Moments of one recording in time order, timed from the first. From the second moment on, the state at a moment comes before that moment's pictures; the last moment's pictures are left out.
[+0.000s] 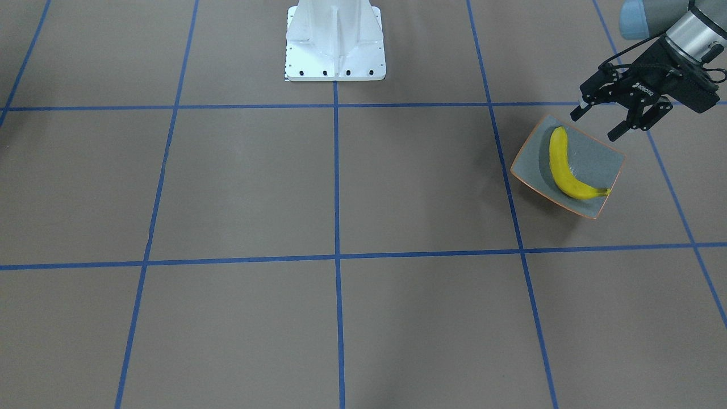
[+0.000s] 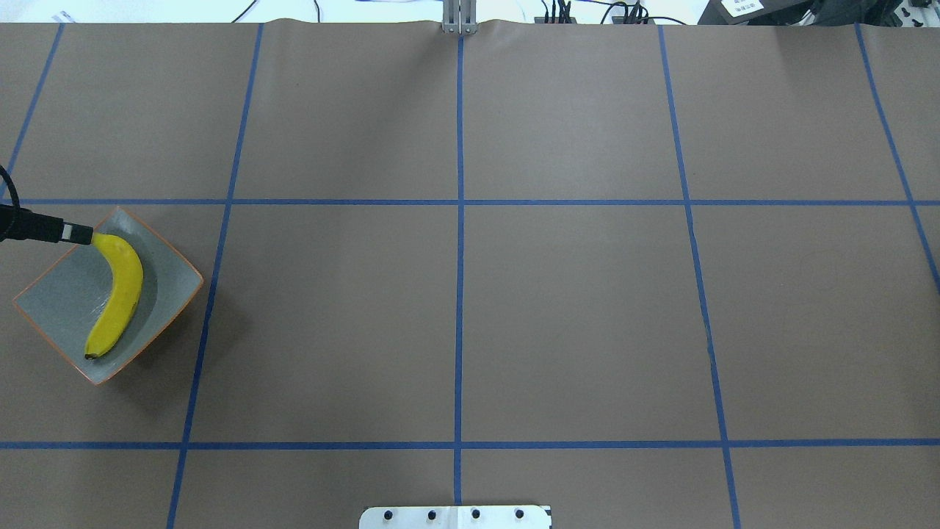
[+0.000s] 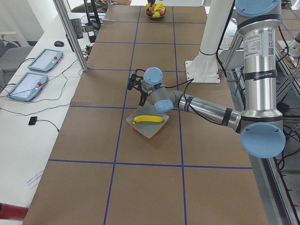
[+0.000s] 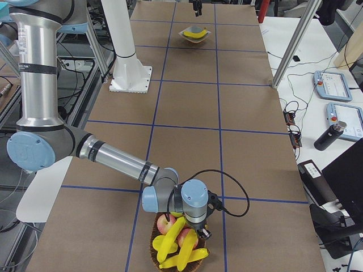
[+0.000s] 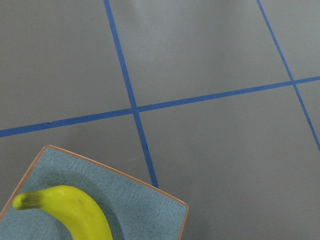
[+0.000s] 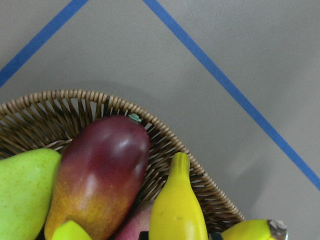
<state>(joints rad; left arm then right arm) -1.08 -1.45 -1.95 -2.38 -2.35 -0.82 1.60 -1.61 1.24 -1.11 2.17 -0.72</state>
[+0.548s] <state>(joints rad) -1.08 -1.45 -1.95 -2.38 -2.35 -0.82 1.66 -1.50 1.33 -1.32 2.17 -0.71</state>
